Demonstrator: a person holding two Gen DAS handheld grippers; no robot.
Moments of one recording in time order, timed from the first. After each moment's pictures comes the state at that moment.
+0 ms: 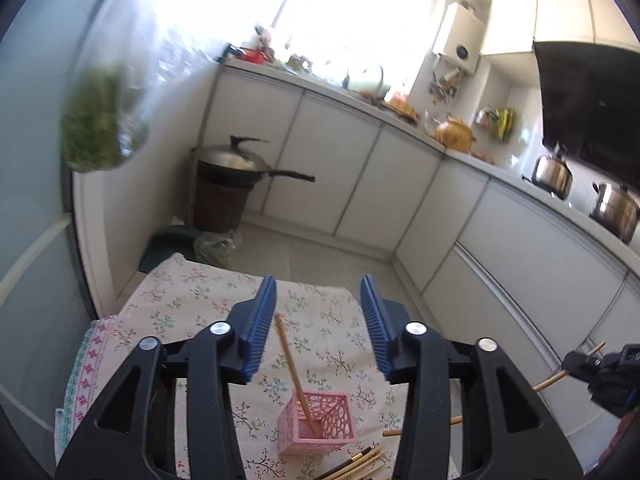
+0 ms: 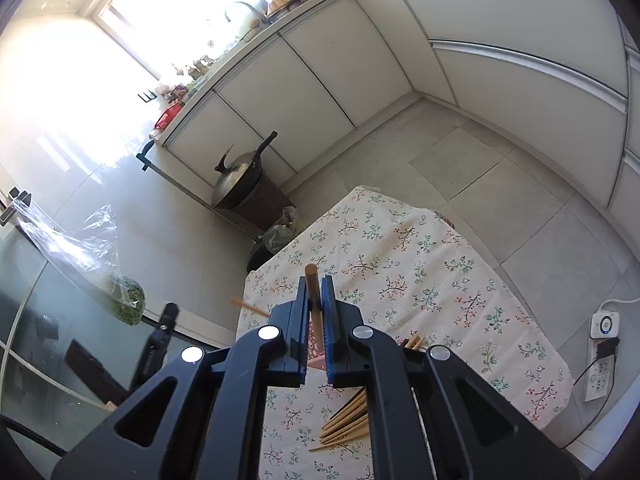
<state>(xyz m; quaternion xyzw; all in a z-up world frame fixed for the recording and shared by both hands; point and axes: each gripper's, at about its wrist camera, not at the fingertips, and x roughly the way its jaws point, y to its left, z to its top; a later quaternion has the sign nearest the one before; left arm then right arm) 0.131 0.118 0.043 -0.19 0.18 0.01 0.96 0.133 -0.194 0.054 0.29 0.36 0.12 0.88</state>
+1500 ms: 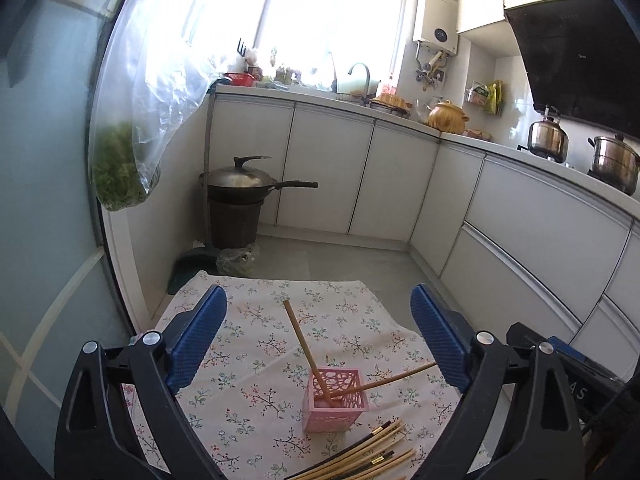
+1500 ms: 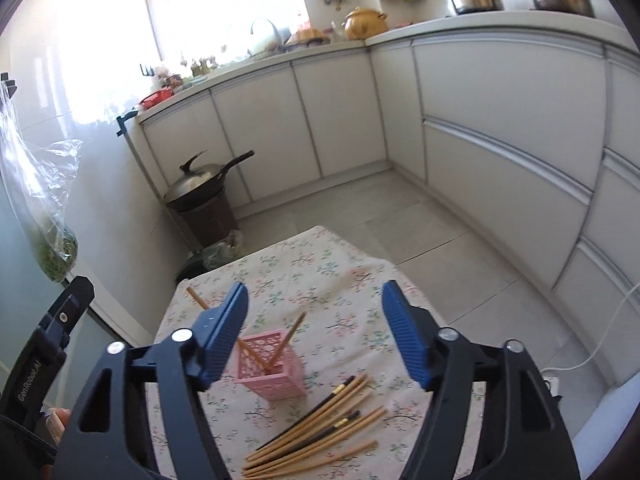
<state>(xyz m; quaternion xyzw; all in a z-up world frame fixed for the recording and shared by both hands) 0.086 0.069 0.064 -0.09 0.19 0.03 0.98 0.097 -0.123 0.039 0.11 0.26 0.00 0.96</state>
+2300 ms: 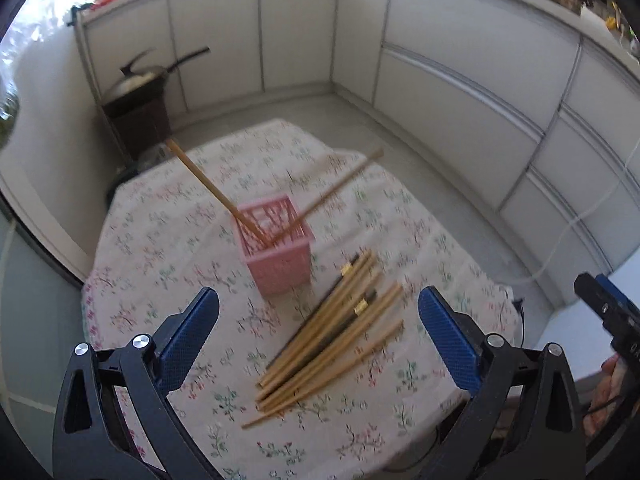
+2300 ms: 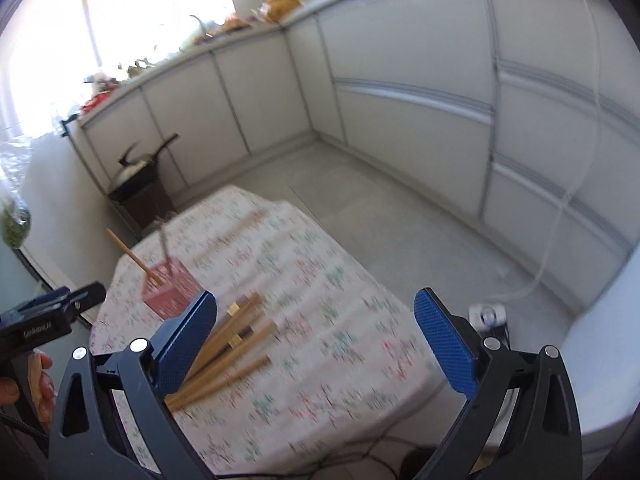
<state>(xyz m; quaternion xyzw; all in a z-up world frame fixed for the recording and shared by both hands) 0.106 0.005 -0.050 0.05 0.45 -0.15 0.88 -0.010 -0.237 -0.063 0.18 0.34 -0.09 0.92</state>
